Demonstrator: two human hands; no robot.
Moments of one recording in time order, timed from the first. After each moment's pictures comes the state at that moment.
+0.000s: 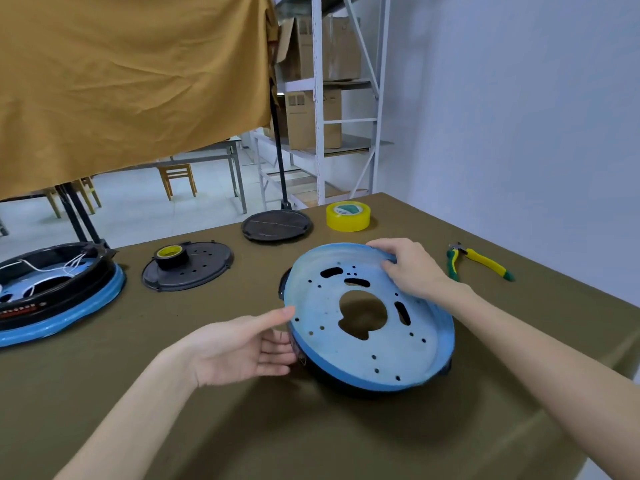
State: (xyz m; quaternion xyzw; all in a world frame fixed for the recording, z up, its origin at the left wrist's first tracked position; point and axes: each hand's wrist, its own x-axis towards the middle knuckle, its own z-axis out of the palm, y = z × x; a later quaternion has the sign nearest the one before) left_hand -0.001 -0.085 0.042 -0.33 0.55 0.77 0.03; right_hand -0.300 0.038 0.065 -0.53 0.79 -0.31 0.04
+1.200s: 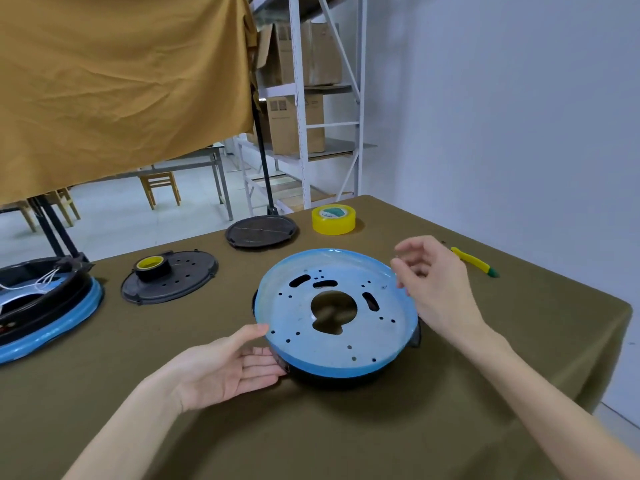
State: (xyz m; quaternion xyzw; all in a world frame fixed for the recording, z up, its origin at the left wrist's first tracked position) left_hand -0.001 -0.091 0.018 -0.35 0.48 0.80 -0.02; right_hand -0.259 0.103 0.065 -0.40 0.70 -0.59 -0.01
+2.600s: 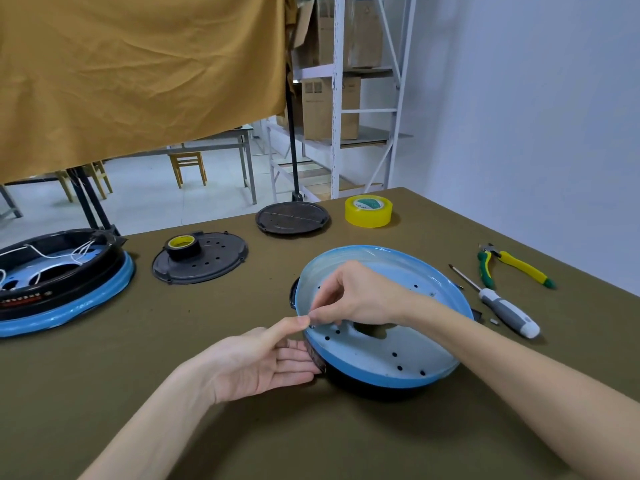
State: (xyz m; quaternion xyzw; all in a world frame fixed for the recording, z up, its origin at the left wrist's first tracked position) left_hand -0.004 -0.095 0.014 -0.34 0.51 0.79 -0.01; right_hand -0.203 -0.011 0.063 -0.64 0.64 -0.31 0.30
